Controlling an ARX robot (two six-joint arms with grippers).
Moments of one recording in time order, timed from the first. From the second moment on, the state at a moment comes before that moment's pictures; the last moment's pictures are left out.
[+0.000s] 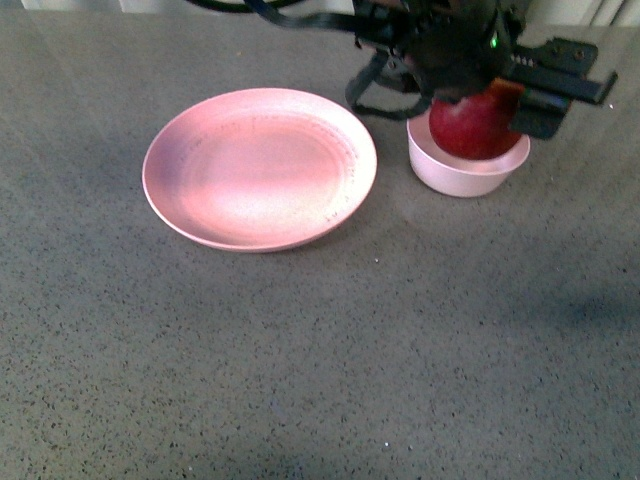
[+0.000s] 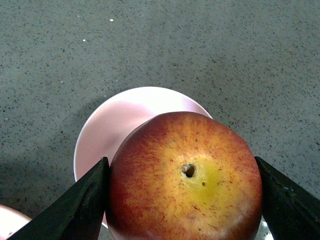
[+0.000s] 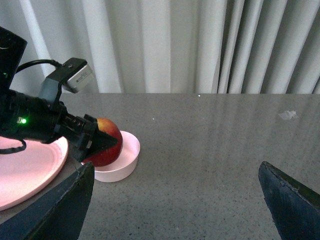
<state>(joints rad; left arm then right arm) -0.72 2.31 1.62 0.08 0.11 -0.04 0.00 0.01 0.02 0.00 0.00 0.00</state>
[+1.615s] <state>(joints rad) -0.50 2.11 1.47 0.19 0.14 -0.21 0.00 0.01 0.02 0.00 0.00 0.00</state>
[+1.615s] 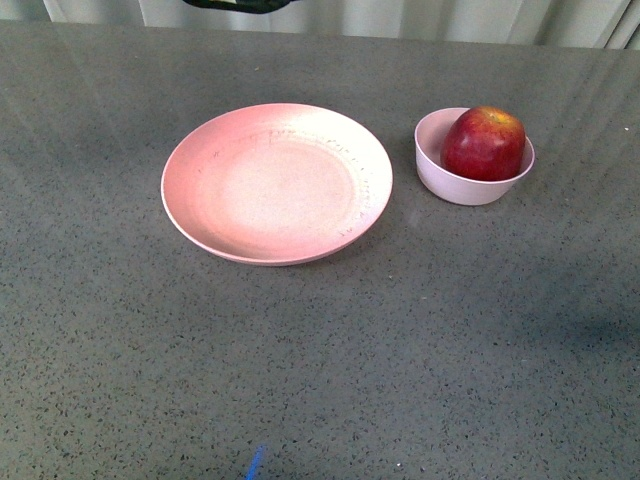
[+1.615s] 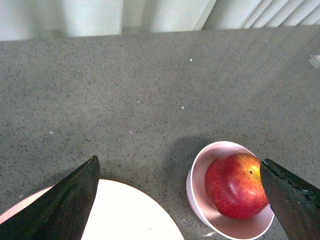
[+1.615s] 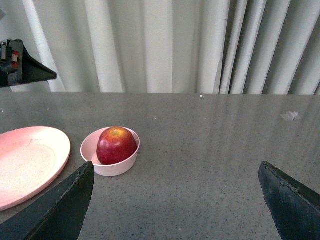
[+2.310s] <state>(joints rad) -0.23 1.51 0.32 1.17 -0.21 -0.01 0.00 0.01 0.02 0.00 0.00 0.00</state>
